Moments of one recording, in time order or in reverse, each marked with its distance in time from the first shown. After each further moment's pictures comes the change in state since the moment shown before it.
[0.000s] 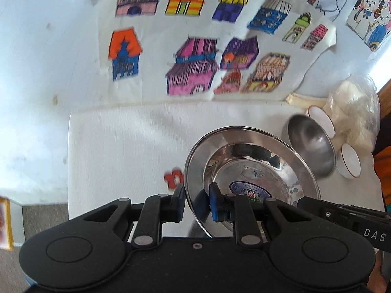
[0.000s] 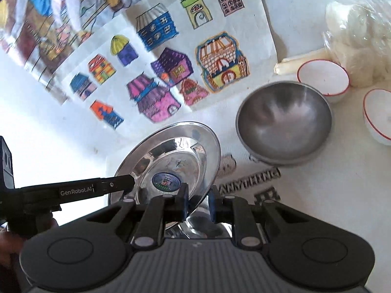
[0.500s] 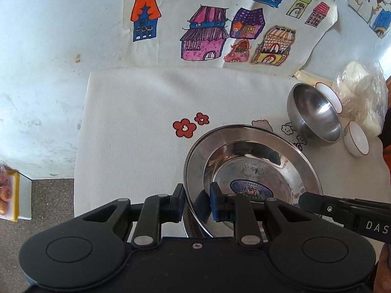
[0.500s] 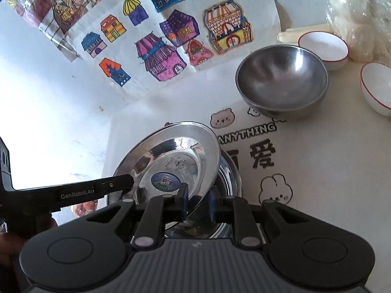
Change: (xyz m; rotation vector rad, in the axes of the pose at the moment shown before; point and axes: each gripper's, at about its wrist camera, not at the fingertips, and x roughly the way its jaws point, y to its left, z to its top) left arm -0.012 -0.008 -0.057 -0.042 0.024 0.078; right arm -0.014 -0.006 -0.033 -0.058 0.123 0.018
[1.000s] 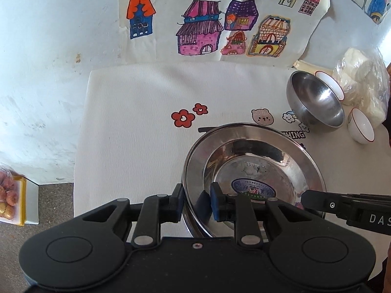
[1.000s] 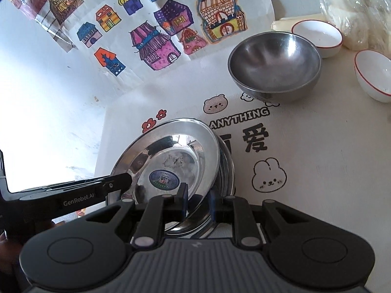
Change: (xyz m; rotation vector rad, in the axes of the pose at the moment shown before) left arm 0.003 -0.009 -0.016 0.040 -0.017 0.041; right arm 0.001 -0.004 -0.010 0.007 0.031 -0.017
